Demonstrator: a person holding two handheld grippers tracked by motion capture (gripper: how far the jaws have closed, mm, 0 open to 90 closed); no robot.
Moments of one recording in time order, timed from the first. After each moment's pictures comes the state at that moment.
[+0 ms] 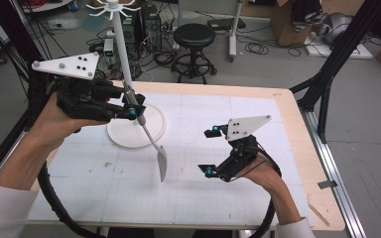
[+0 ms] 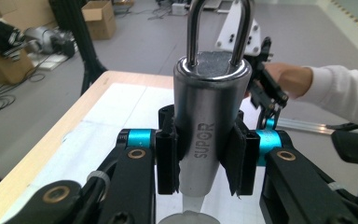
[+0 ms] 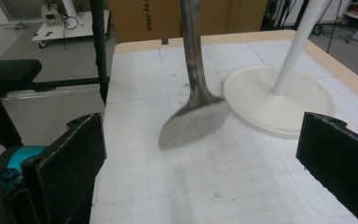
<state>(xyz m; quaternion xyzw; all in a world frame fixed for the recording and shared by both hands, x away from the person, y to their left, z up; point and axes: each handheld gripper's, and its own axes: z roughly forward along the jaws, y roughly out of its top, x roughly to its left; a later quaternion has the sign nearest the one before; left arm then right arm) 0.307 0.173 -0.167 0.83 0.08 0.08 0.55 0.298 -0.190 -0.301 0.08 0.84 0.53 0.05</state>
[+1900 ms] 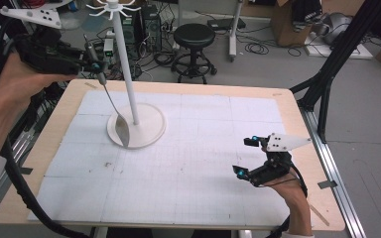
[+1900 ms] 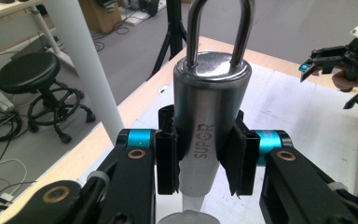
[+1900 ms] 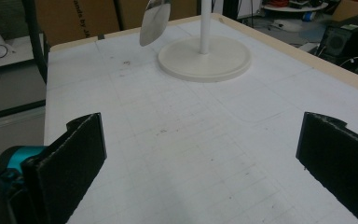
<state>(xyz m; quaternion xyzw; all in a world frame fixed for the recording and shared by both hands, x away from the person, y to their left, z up) 0.372 0.244 -0.134 0.83 0.23 0.16 0.48 0.286 -0.280 -0.353 0.21 0.80 0.55 0.11</state>
